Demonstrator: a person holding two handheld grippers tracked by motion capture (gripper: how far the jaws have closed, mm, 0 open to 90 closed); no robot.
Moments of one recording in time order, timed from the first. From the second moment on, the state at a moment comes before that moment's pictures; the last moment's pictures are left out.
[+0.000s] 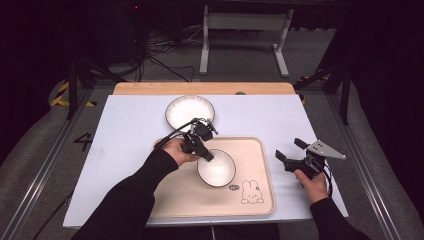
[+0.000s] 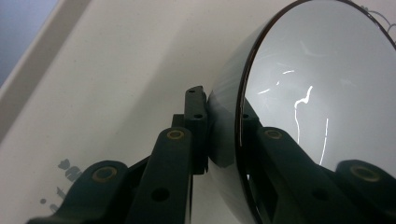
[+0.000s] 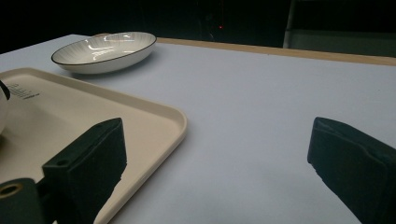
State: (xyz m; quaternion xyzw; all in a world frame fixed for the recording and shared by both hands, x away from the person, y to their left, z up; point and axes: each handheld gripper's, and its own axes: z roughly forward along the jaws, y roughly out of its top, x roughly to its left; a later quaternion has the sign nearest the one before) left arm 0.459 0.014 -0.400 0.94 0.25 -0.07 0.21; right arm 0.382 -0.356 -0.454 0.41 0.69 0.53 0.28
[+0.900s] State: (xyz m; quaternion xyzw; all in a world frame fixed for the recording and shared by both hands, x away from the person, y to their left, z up) left arm 0.457 0.027 -0.394 0.93 0.24 -0.08 0.26; right arm 0.382 -0.356 -0.454 0.41 0.69 0.53 0.28
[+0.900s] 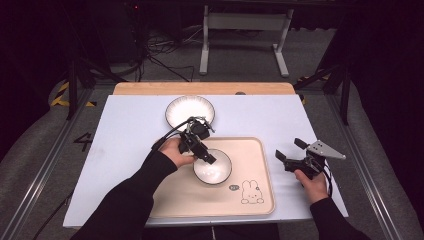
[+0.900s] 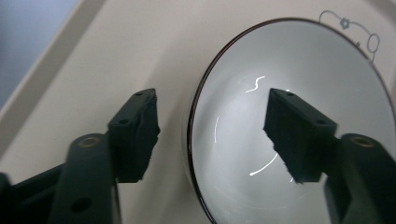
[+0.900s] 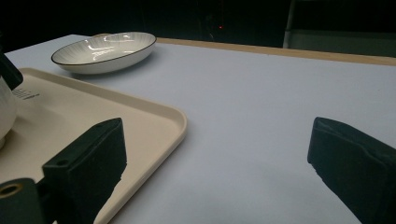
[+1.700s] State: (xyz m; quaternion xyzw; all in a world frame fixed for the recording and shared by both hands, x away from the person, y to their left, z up) left arm 0.432 0.066 -0.363 0.88 0.22 -0.01 0.41; right arm 0.382 -0.355 -0.454 0.41 0.69 0.52 0.27
